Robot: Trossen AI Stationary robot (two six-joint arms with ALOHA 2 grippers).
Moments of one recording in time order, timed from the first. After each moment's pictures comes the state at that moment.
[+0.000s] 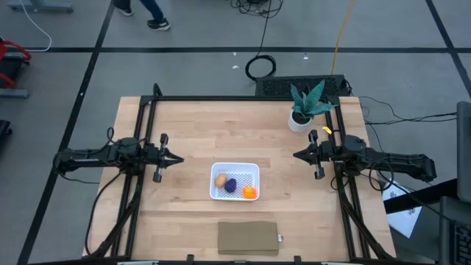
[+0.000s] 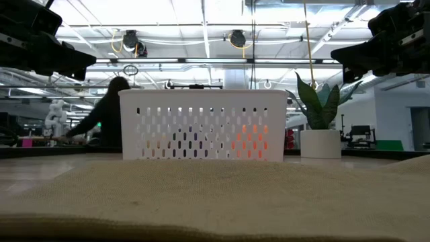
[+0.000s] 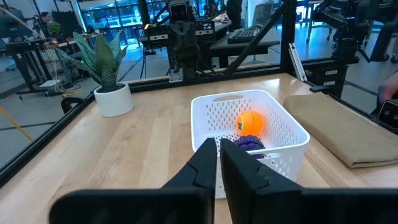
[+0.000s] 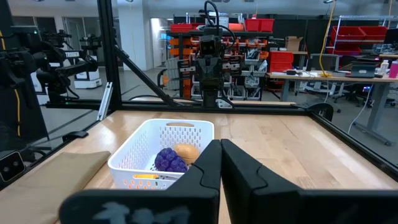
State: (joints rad) left arm 0.03 0.03 0.07 -0.12 0.13 0.13; right arm -0.17 0.16 0.02 0.19 -0.24 0.00
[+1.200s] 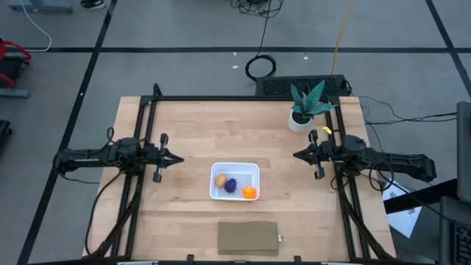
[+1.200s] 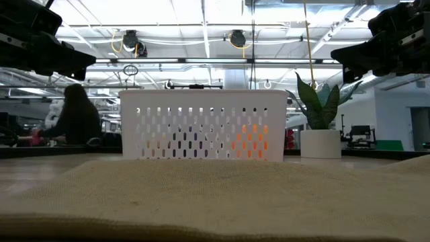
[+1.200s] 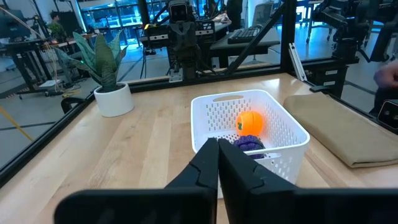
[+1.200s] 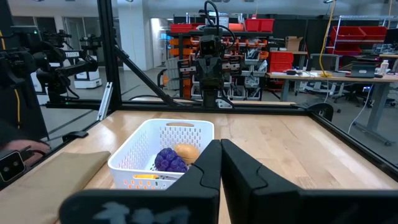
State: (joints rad) left arm 0.03 0.03 0.07 -0.12 0.13 0.13; right arm -0.17 0.16 0.02 0.19 -0.24 0.00
